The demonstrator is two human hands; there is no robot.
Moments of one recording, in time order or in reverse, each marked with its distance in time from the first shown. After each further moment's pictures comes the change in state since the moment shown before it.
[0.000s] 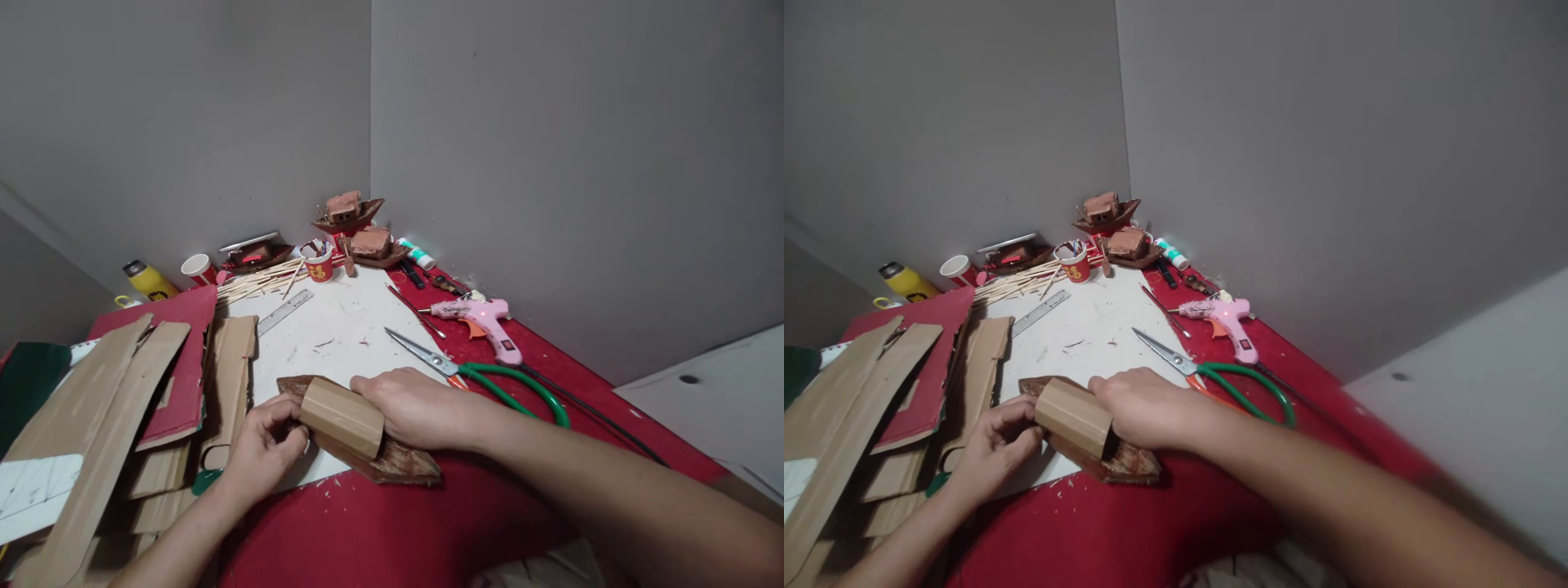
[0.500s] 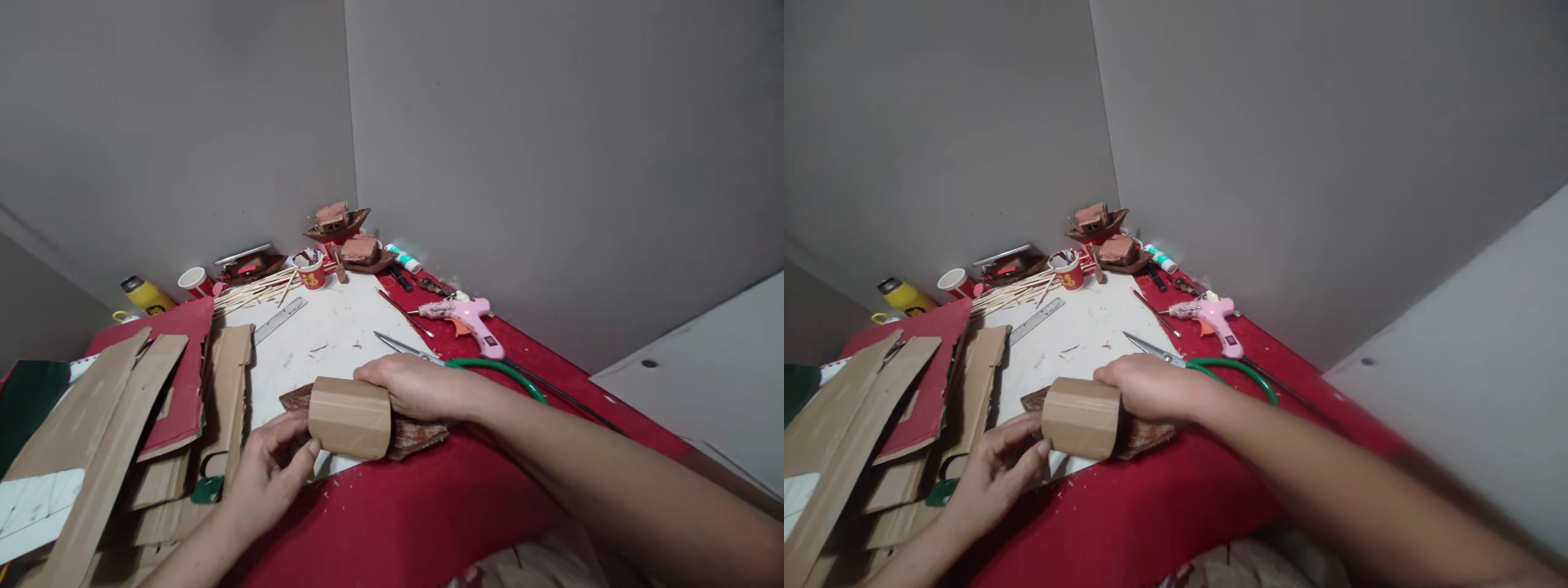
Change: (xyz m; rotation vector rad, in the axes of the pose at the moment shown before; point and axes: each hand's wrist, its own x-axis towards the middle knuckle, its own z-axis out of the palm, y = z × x) left_hand -0.015 0.013 0.004 0.067 -0.040 0.010; right_hand -0.001 0.023 -0.005 0.138 0.078 -0.077
